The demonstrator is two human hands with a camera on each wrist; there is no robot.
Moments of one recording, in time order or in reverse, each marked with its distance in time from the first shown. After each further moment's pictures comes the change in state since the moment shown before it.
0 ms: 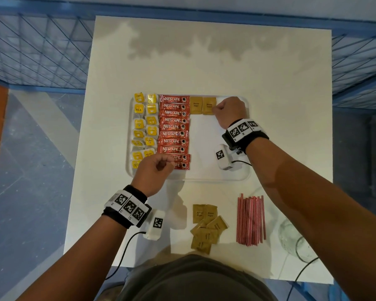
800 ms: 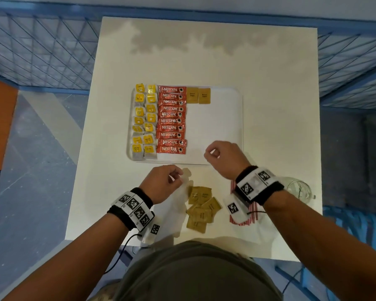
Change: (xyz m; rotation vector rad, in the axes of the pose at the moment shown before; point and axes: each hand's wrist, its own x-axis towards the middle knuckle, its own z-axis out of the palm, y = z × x) left_hand -0.068 -0.019 0.031 0.383 -0.222 0.121; right_hand -0.181 0.060 -0.002 0.052 -0.235 -0.254
